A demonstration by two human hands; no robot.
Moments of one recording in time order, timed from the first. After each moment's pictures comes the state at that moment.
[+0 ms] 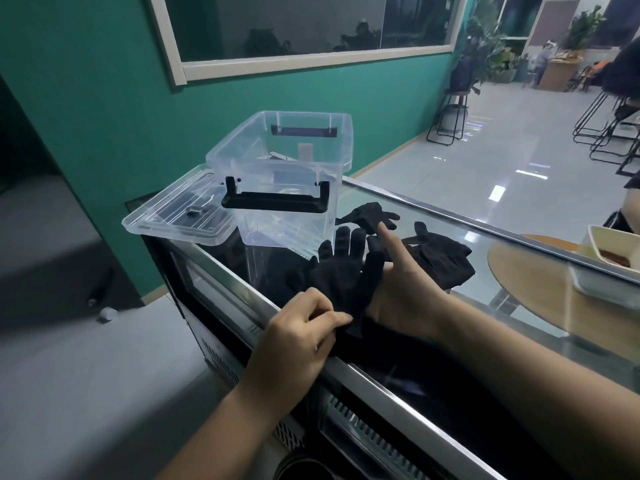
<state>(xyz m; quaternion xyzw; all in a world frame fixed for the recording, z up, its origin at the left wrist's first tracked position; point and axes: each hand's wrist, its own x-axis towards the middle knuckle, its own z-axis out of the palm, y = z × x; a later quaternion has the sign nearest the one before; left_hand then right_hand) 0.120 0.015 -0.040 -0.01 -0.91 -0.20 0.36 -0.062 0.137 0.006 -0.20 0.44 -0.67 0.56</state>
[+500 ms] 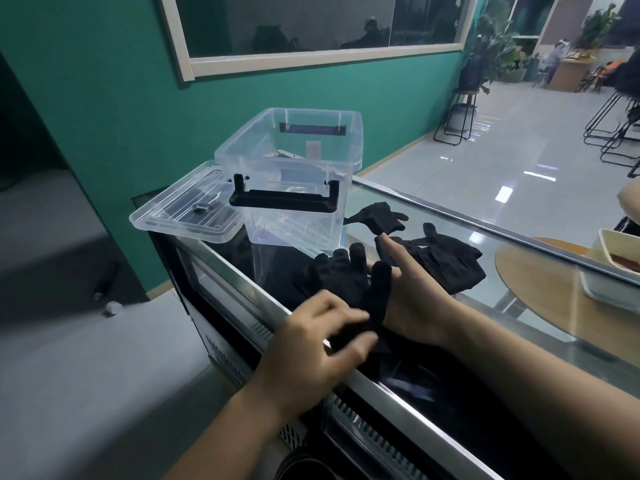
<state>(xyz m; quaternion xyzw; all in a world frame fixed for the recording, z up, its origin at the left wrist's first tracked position) 0.118 0.023 -0.034 0.02 -0.89 -0.33 0.32 -0.070 0.136 -0.011 -0.17 0.43 -0.68 0.57</state>
